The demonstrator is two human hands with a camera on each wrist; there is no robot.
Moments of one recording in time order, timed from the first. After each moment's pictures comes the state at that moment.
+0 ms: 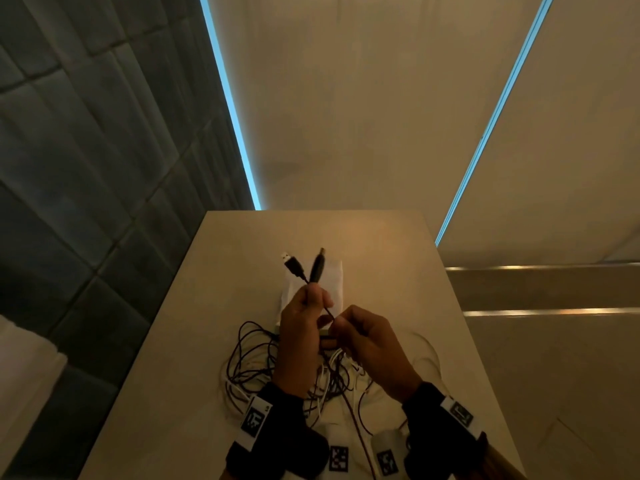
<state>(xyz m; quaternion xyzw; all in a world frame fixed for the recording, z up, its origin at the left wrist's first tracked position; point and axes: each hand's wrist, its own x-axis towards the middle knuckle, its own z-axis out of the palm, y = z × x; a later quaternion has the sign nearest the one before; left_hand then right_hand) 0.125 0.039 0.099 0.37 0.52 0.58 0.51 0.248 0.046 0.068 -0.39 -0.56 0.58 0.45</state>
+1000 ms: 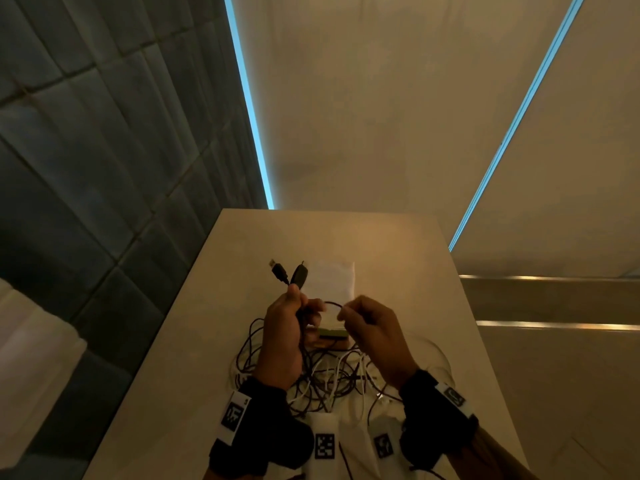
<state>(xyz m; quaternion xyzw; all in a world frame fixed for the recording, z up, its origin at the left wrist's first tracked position) 0.091 0.040 0.108 0.24 0.52 0.59 0.57 0.238 0.062 0.067 -0.43 -0.56 0.54 0.45</state>
